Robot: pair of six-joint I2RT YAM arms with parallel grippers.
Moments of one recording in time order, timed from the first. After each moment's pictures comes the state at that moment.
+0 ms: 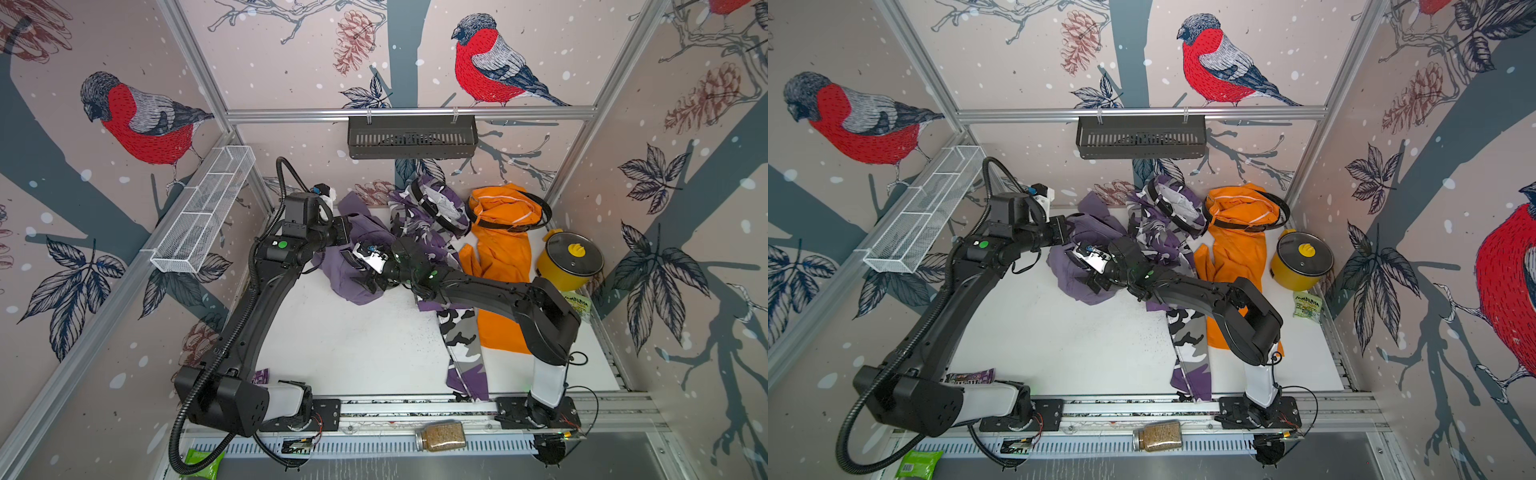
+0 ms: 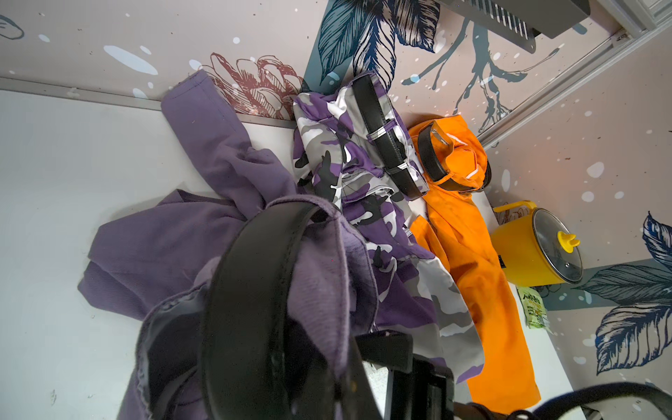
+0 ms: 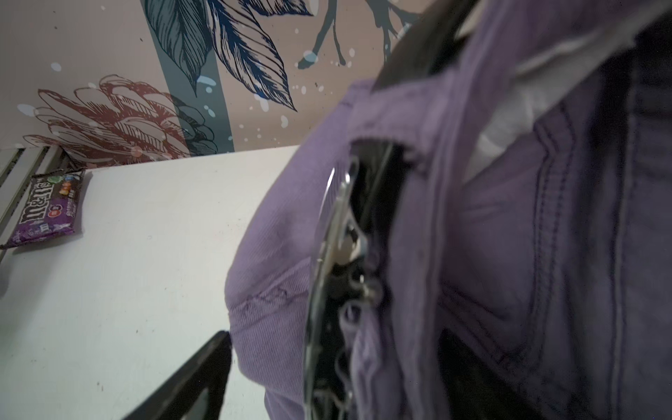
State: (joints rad) left arm -0.21 1.33 1.41 -0.64 0.29 -0.35; right arm 0.92 1.90 1.37 0.21 -0.29 -0.25
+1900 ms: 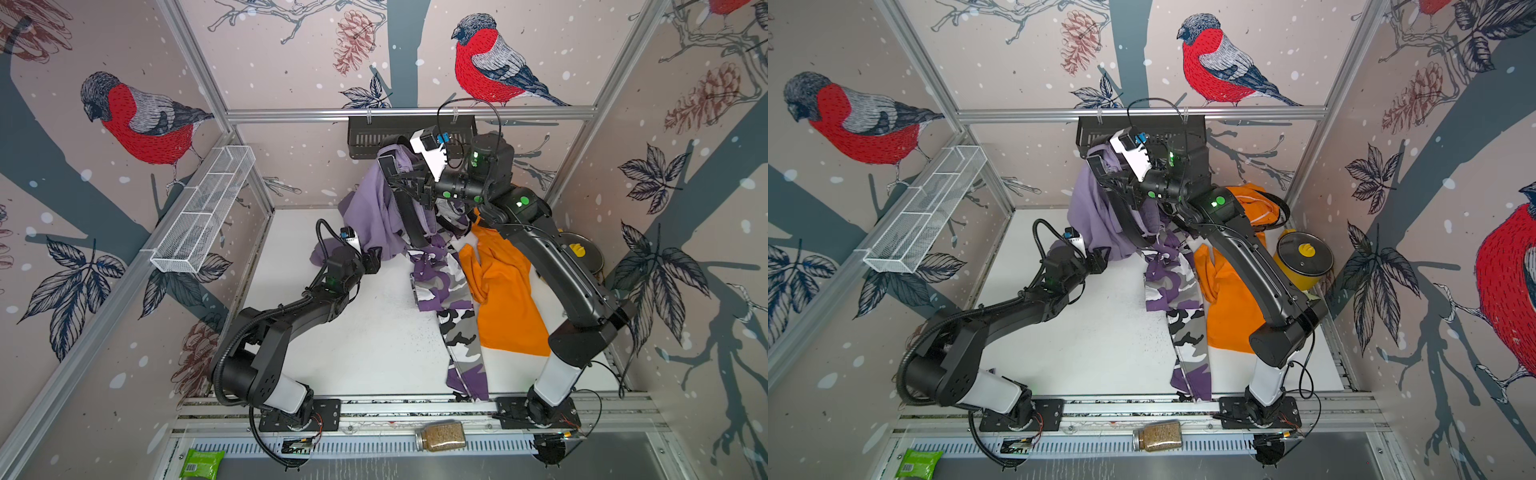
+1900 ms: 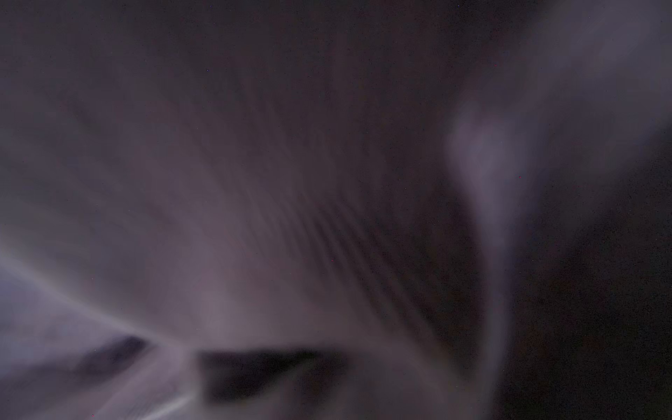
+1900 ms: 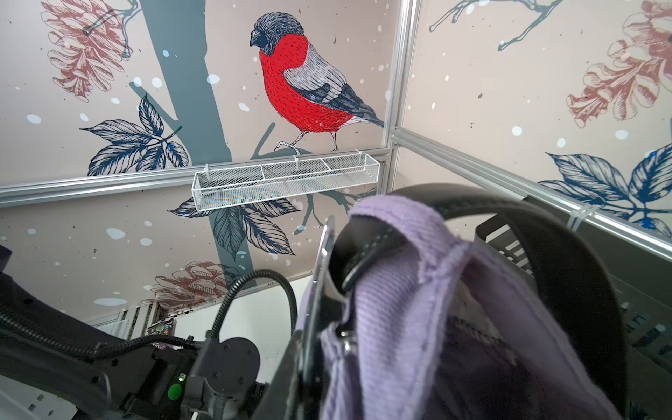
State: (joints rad) left arm -0.40 1.45 0.72 0.53 0.05 -0.47; right arm 0.66 1.76 2.18 -0.48 -0.59 -0.10
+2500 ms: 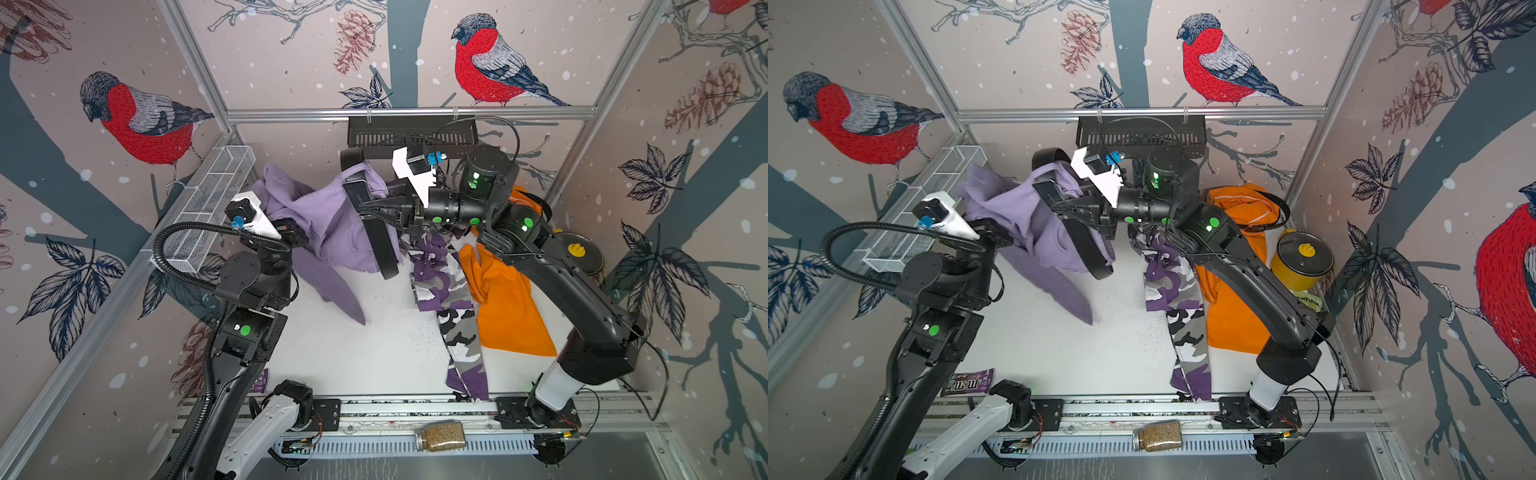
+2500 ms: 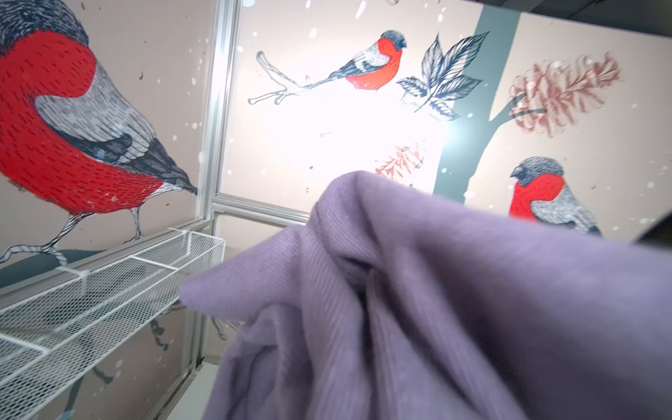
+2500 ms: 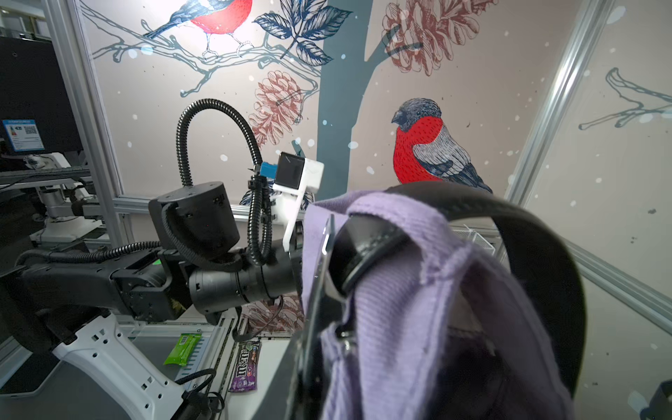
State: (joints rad) left arm -0.31 0.83 1.07 0.00 -0.40 -0.10; right arm 0.87 1.65 2.07 -0.37 -0.68 -0.09
